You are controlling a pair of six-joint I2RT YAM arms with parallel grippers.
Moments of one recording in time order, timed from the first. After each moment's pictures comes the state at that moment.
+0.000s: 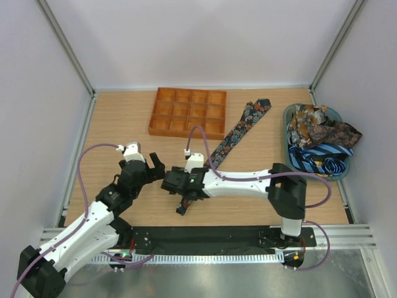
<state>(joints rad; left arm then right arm) -0.59 0.72 0.43 -0.25 -0.39 -0.60 1.26 1.81 1.32 -0.70 0.57 1.25</state>
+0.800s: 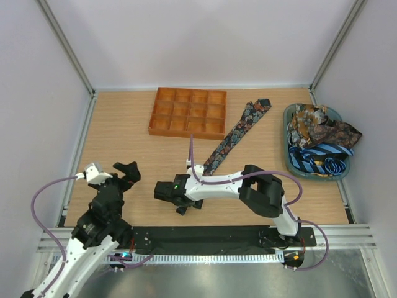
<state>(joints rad) -0.59 0.15 0.37 -0.49 -0.73 -0.73 1.31 2.06 1.49 -0.95 0.55 1.61</state>
